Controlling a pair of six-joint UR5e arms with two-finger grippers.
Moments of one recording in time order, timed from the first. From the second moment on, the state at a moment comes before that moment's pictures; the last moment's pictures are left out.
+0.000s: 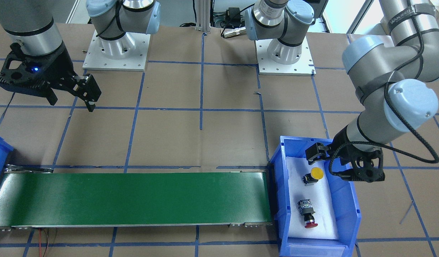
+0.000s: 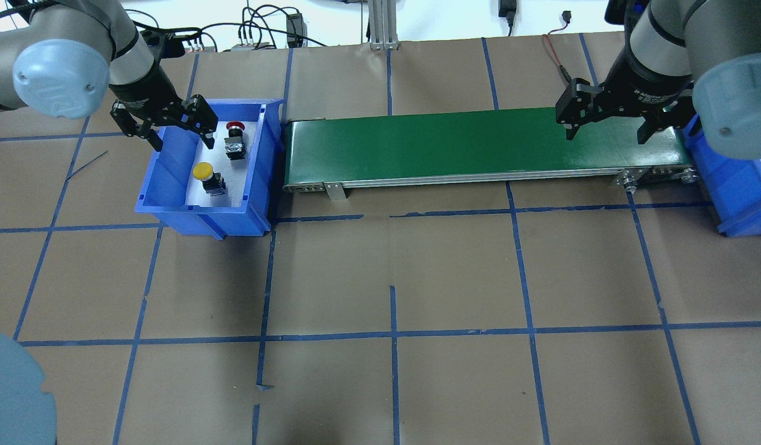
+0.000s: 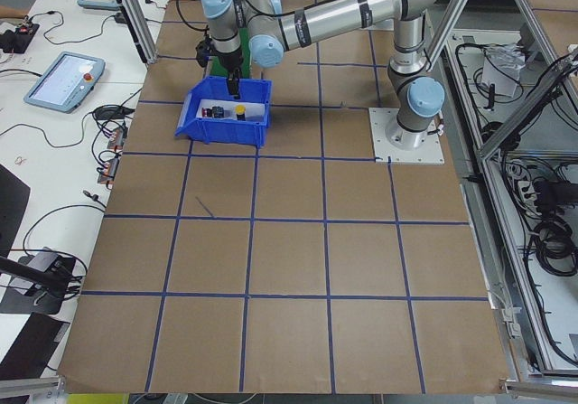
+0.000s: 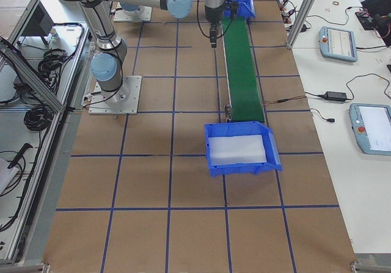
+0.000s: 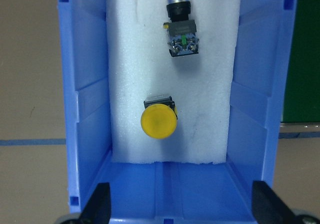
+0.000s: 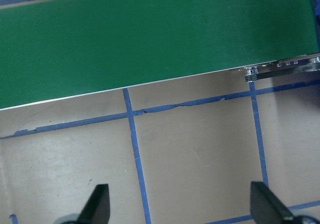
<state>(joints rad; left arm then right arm) -1.40 -1.92 -1.54 -1.32 1.56 0.18 1.48 -1.60 1.70 -1.79 -1.62 0.06</state>
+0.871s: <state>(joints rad) -1.40 -1.97 -1.67 -1.10 1.56 0.18 1.48 -1.60 1.70 -1.79 -1.62 0.06</state>
